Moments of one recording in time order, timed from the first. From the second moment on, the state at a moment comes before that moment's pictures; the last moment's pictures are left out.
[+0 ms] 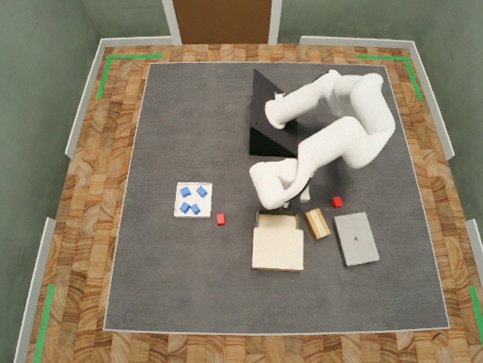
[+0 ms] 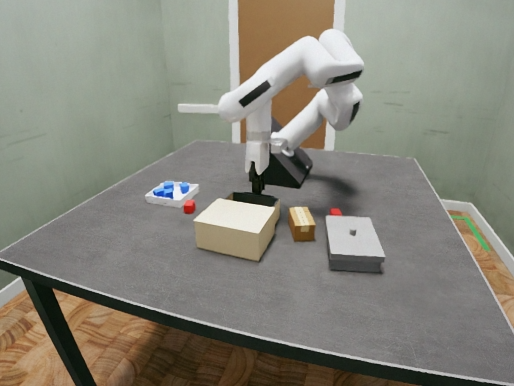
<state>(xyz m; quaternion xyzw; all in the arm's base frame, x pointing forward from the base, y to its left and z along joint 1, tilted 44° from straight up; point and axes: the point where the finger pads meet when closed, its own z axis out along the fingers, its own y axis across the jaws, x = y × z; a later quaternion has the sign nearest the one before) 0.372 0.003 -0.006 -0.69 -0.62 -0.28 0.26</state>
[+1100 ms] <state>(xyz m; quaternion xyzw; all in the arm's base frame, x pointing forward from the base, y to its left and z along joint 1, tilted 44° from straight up) 0.374 0.017 -0.019 -0.69 -0.62 -0.28 0.26</state>
